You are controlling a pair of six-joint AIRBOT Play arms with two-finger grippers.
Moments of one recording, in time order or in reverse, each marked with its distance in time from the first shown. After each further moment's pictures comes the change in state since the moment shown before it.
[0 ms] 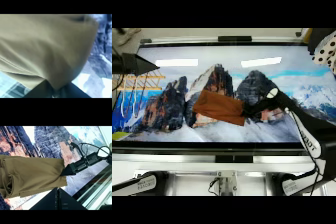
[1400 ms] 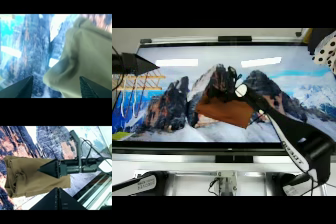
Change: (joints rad) left arm 0.001 -0.001 0.000 0.000 0.004 -0.002; right arm 0.362 0.016 0.237 0.126 -0.486 -0.013
